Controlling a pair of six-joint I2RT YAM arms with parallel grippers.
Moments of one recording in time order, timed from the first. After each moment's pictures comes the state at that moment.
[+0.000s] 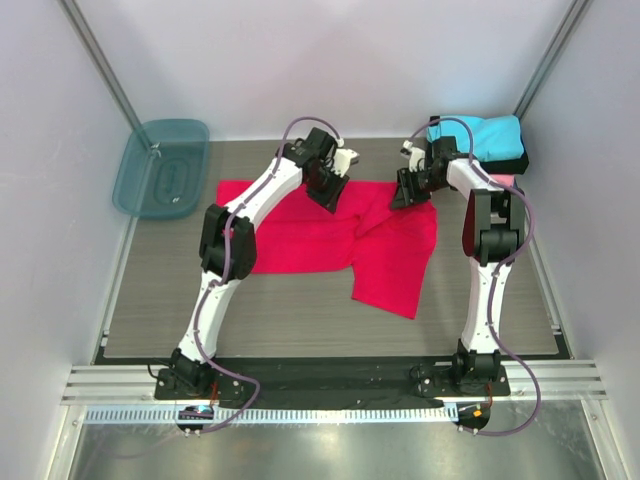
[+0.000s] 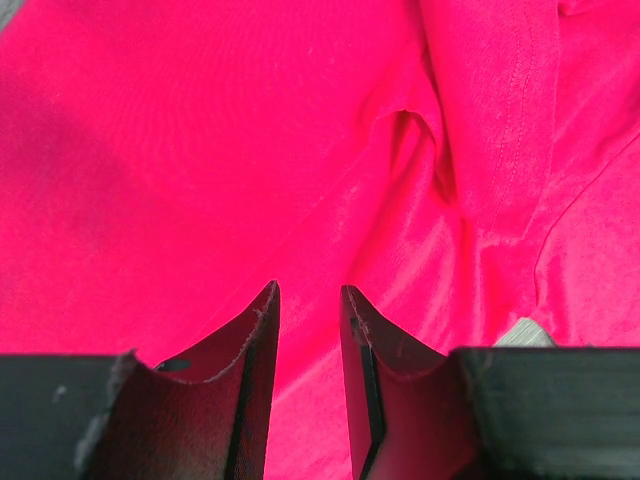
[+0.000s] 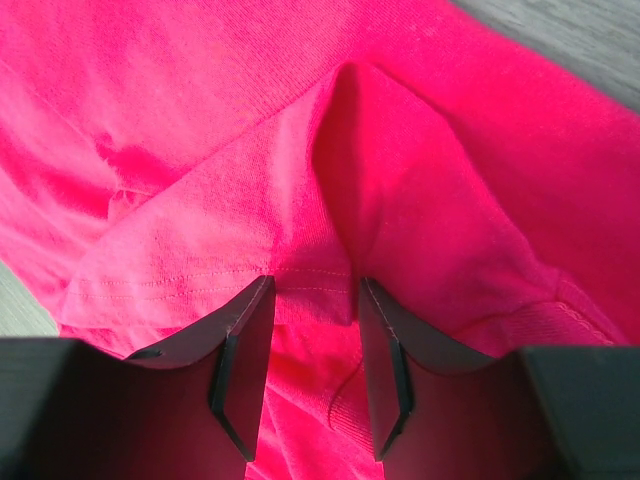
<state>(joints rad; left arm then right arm) -0.54 2.39 2.26 -0.94 0.29 0.16 0.01 2.28 1.80 -0.68 -0.66 -0.26</state>
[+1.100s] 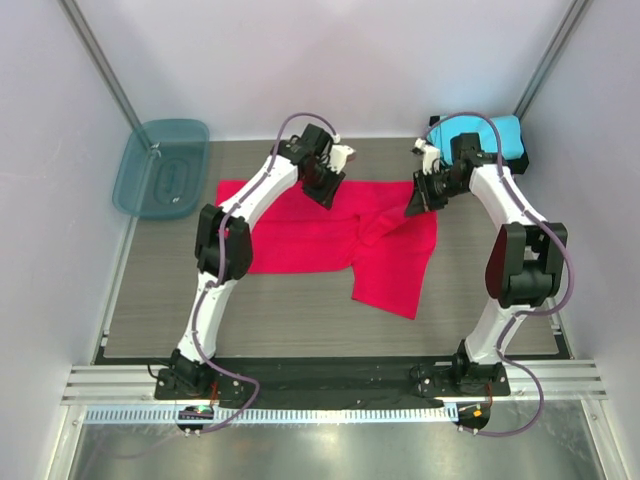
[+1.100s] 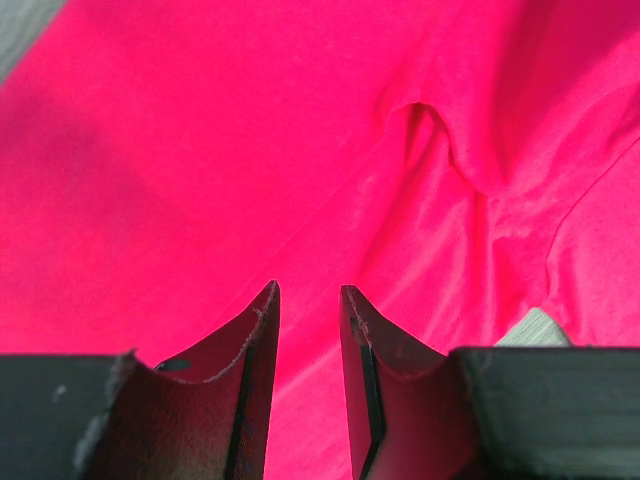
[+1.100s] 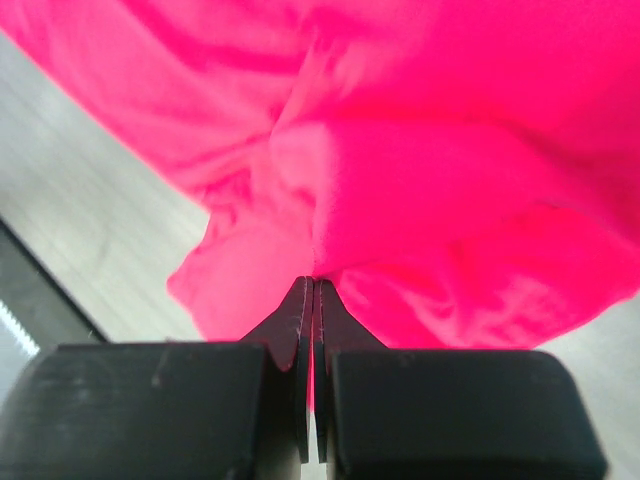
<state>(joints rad) -0.53 2.36 2.24 -0.94 0.28 0.18 0.01 1.84 1.56 -0.85 -0.66 -0.31</state>
